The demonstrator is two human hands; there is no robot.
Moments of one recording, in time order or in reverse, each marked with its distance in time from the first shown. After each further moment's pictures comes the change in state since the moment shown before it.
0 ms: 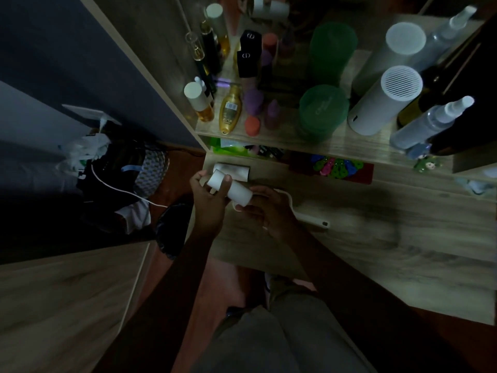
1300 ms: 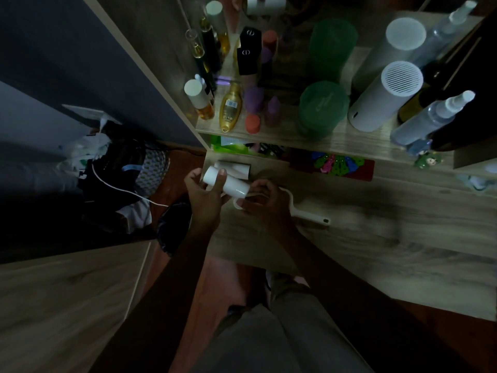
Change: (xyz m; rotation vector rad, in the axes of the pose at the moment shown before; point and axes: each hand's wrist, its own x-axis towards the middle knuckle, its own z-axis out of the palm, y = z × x) left_hand -0.005 0.017 0.003 -0.010 0.090 -0.058; right_hand -0.002 0.012 0.006 -0.426 0.135 -0.439
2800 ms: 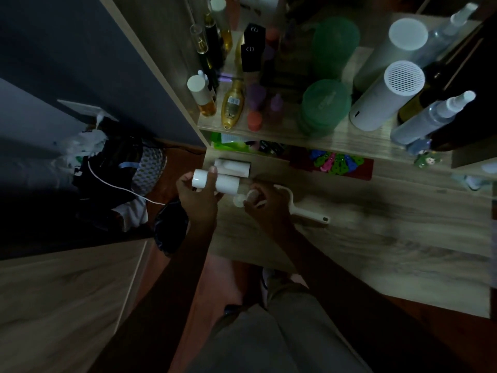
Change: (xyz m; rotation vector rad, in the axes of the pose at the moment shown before) left_hand -0.011 0.009 -0.003 -0.007 0.210 0.017; right_hand -0.004 0.003 -0.001 -0.566 0.110 -0.477
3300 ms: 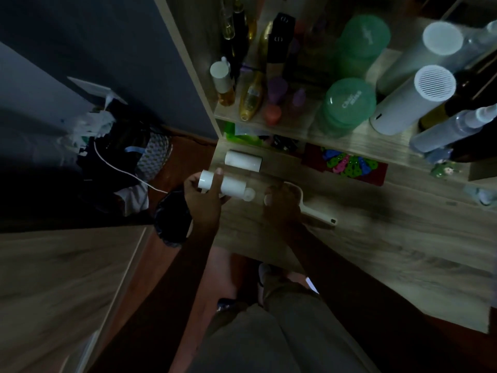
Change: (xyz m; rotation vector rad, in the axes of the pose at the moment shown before) left_hand -0.004 -0.009 -0.027 -0.006 -0.008 -0.064; right_hand -0.001 0.047 0.021 -0.624 -0.423 0.209
